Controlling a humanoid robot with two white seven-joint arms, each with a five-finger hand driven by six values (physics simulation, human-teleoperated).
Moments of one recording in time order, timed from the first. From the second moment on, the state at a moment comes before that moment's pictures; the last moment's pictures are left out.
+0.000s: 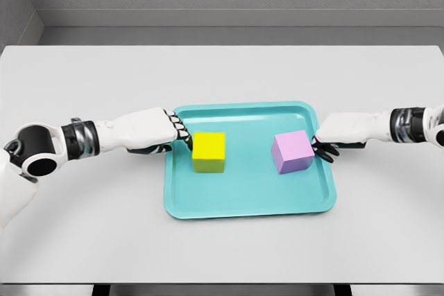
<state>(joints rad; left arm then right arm) -0.44 0.57 -0.50 -1.56 -0.62 -0.61 -0.54 -0.76 -0.85 0.94 -1.35 0.31 -0.60 0.60</state>
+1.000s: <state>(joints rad) -0.46 0.52 -0.54 -1.56 -0.64 -0.61 -0.54 -0.78 -0.83 0.96 -1.40 0.26 -0.60 0.61</state>
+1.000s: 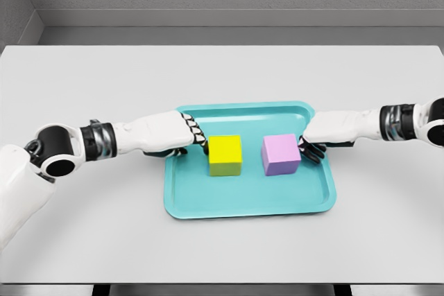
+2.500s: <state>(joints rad) -0.51 0.49 -0.56 -1.48 -0.62 -0.61 -0.55 -0.84 -0.79 0.97 -1.37 0.31 -0.61 0.61</state>
